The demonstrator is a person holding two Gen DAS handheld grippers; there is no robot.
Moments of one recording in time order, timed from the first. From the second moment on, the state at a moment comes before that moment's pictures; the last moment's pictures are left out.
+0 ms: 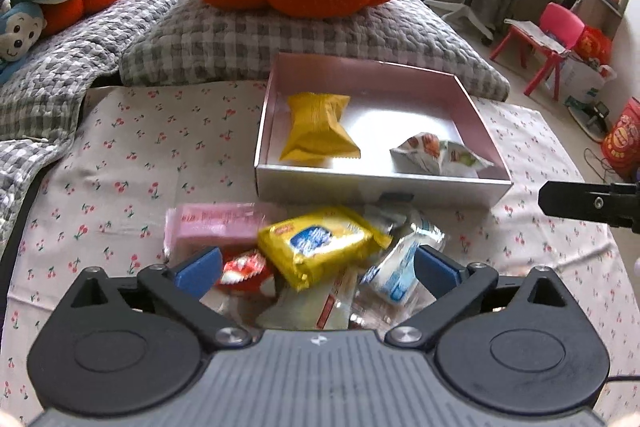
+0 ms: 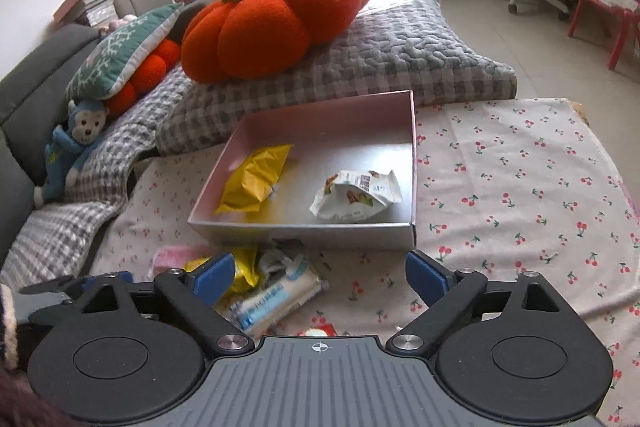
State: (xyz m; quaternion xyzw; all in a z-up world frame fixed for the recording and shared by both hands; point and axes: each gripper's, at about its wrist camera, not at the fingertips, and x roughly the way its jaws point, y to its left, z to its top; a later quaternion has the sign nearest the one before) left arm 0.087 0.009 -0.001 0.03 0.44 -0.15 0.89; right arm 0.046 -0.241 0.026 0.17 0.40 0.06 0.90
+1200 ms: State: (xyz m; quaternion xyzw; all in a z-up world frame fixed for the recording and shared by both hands) left arm 0.026 0.092 -0.064 0.09 0.43 -0.21 0.87; right arm -0.034 -0.245 -0.074 -0.01 0.42 0.06 0.91
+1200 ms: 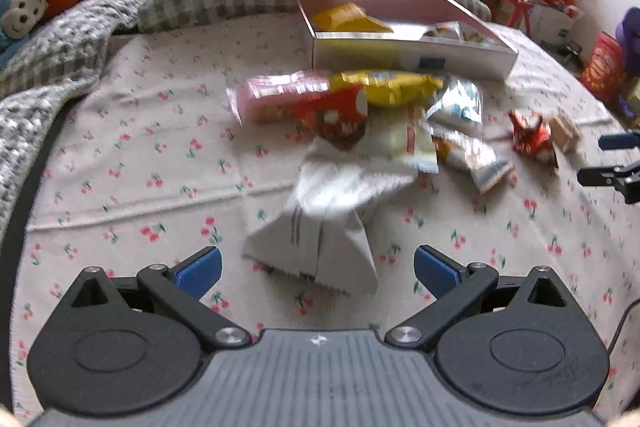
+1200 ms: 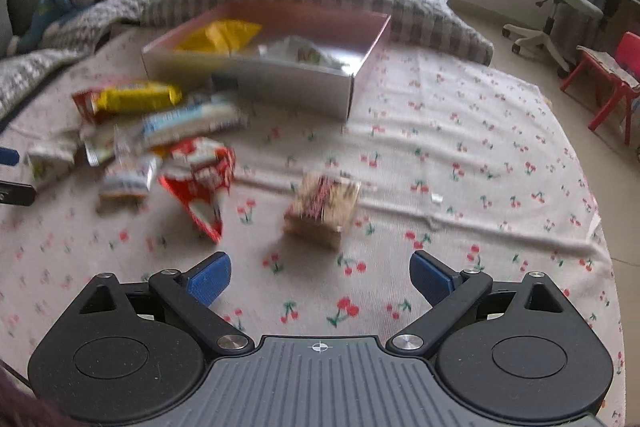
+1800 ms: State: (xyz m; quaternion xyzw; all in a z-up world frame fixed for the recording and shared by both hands) left arm 0.030 0.090 -0.080 0.10 0.37 -0.24 0.89; right arm -0.021 -0.249 -0.091 0.02 0.38 0.07 0.92
